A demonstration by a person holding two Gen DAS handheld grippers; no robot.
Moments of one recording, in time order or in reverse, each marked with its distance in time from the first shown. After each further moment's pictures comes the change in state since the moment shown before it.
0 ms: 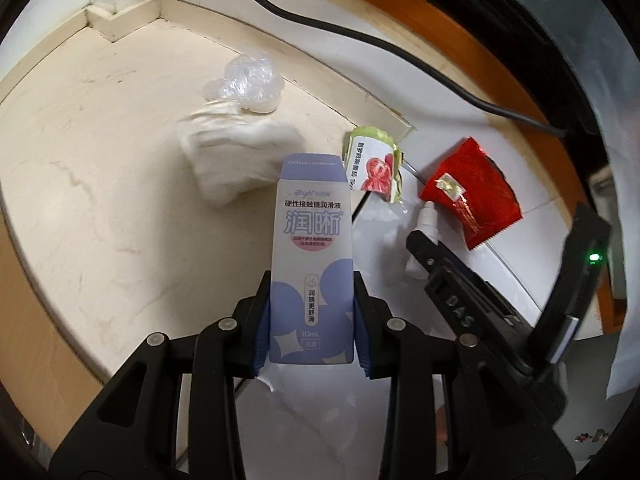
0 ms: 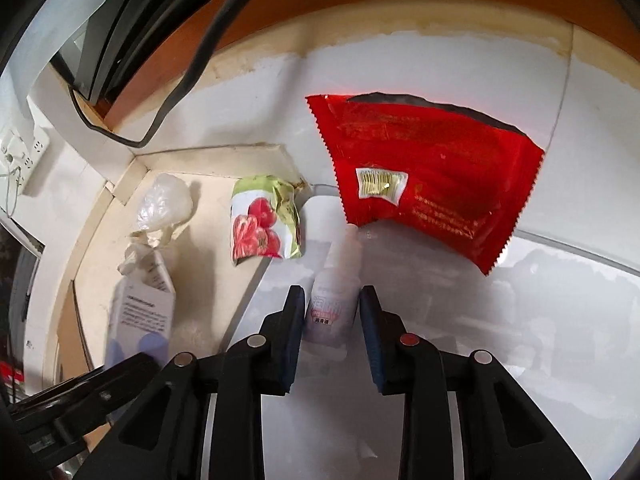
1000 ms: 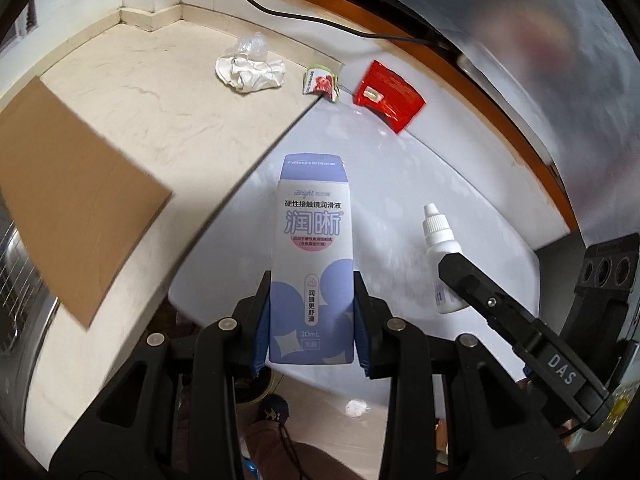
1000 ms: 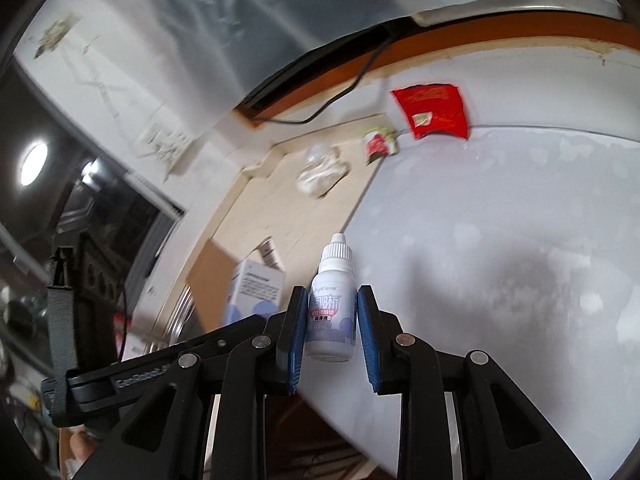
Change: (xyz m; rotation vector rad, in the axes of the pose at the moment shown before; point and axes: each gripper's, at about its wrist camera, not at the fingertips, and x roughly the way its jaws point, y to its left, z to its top) left arm -0.164 -0.001 -0.207 0.093 -0.061 -0.055; right arm -0.226 -0.032 -0.186 0.024 -0.063 0.419
